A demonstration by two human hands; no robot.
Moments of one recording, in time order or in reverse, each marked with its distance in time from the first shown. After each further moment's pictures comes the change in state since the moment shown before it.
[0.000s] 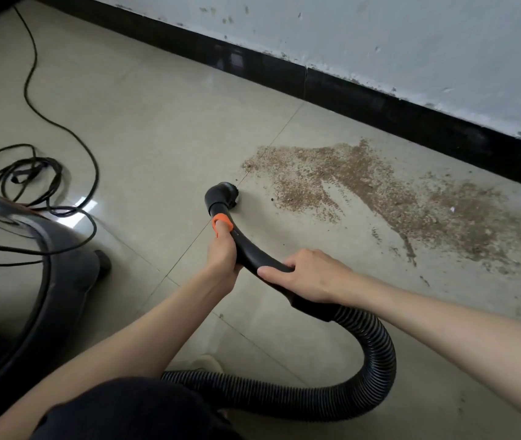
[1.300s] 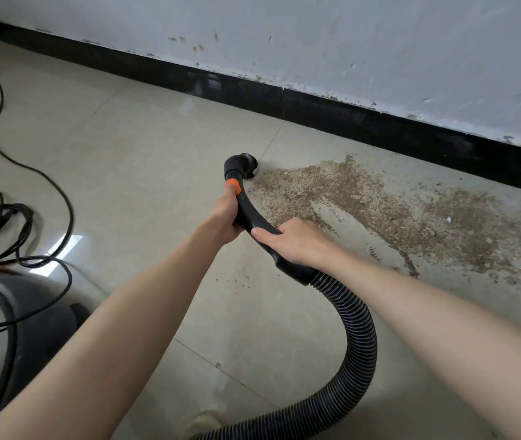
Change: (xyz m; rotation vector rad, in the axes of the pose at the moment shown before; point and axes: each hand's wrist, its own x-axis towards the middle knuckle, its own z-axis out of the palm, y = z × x) left_hand 0.073 0.089 0.076 0.155 -0.200 0.010; right_hand 0.090 0.002 -0.046 0.132 0.253 0.131
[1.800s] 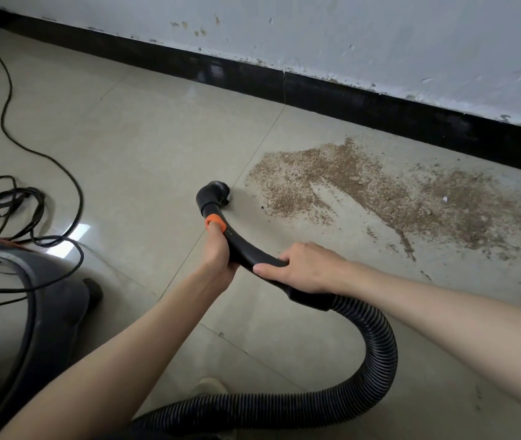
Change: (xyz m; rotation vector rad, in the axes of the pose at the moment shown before) left_hand -0.057 -0.082 -0.039 -0.199 0.148 -0.030; right_hand -0.068 0.023 0.020 -0.119 -0.205 -0.133
